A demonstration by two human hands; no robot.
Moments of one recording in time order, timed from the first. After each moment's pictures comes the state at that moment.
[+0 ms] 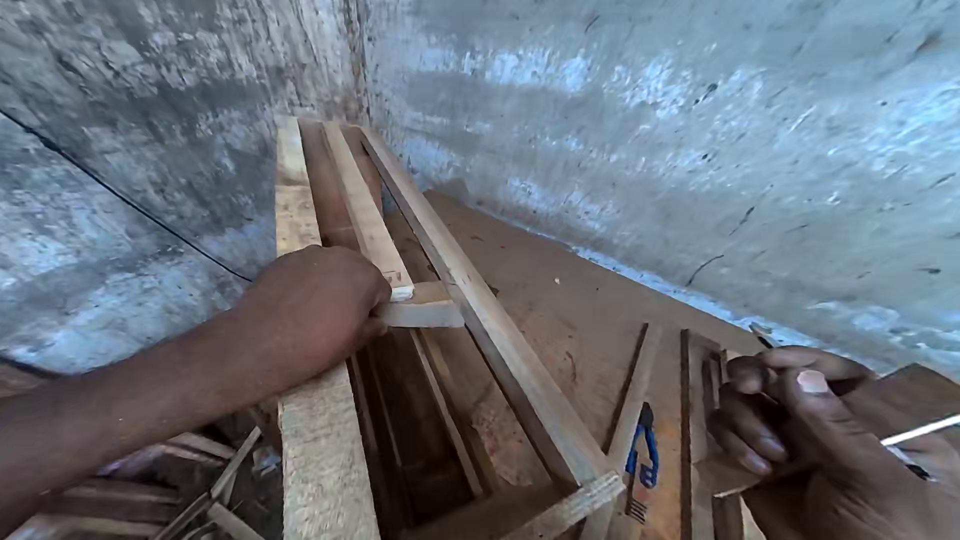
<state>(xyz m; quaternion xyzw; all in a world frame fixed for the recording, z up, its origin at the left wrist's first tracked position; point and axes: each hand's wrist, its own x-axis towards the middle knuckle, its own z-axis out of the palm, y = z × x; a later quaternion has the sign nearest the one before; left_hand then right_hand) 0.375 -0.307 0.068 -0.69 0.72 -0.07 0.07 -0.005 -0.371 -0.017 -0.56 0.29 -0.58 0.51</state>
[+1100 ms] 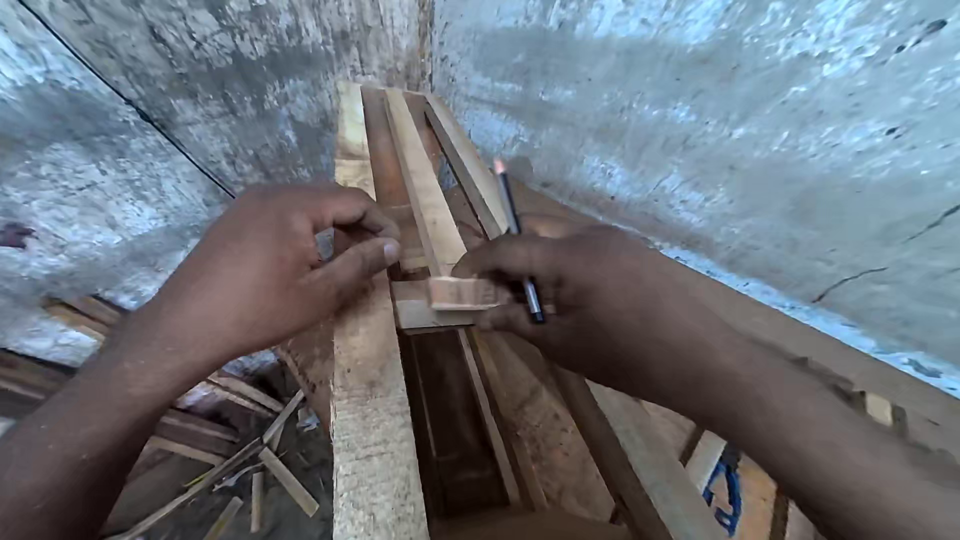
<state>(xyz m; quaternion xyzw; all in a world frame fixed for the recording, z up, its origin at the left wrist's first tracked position) 0.432 -0.270 0.082 -0.69 0.69 -0.07 -0.22 0.195 -0.420 0.056 -0.96 0.10 -0.21 0.13</state>
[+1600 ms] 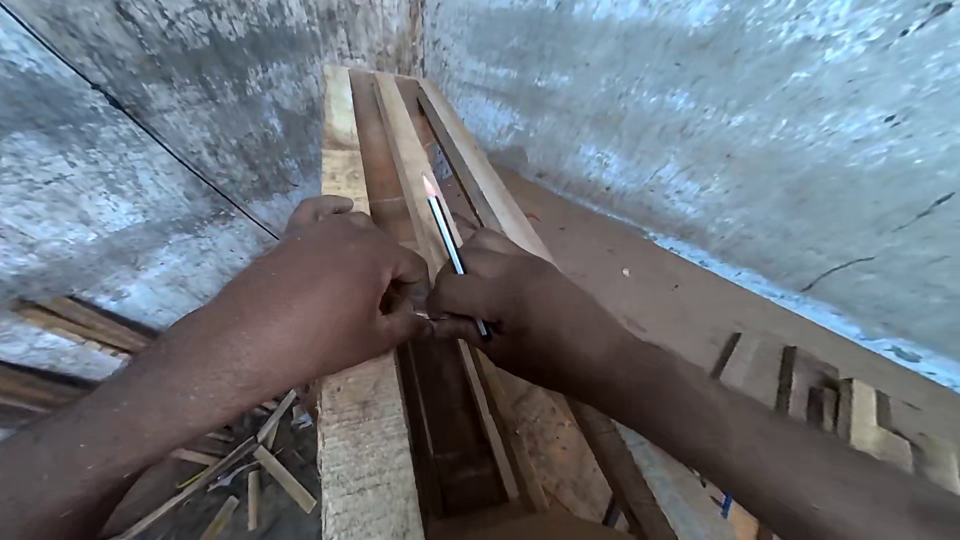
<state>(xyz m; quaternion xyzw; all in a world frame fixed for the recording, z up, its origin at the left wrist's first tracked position) 0.412 -0.293 0.065 -0.66 0.74 -0.06 -0.06 0.233 -0.429 0.013 -0.96 -0.03 -0.25 0.09</state>
